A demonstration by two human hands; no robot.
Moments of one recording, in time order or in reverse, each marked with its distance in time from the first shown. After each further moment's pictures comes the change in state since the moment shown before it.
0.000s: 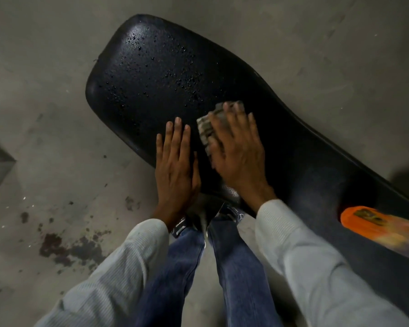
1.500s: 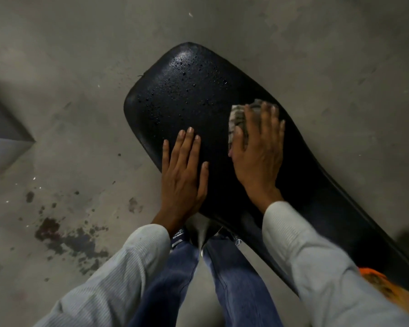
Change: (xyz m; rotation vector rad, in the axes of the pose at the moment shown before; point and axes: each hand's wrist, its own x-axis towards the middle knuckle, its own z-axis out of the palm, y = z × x) left_hand 0.032 -0.018 -0.019 0.034 0.072 -0.091; right_hand 0.081 -0.017 -0.002 -0.008 0.078 0.145
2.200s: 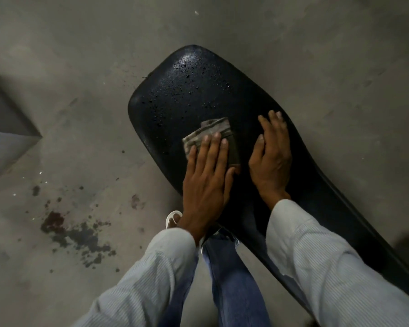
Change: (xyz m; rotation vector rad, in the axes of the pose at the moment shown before) left_hand -0.003 0.045 0.019 0.147 -0.080 0.026; right_hand 0.002 0.038 0.014 0.273 0.160 -0.039
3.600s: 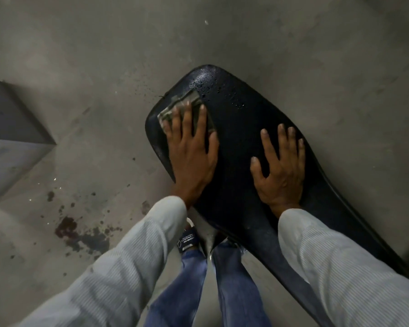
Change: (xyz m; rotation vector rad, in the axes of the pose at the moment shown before) left_hand 0.096 -0.070 -0.018 -0.019 0.086 -0.229; right_hand 0.003 -0.001 -0.001 -0.295 -0.110 -0.173
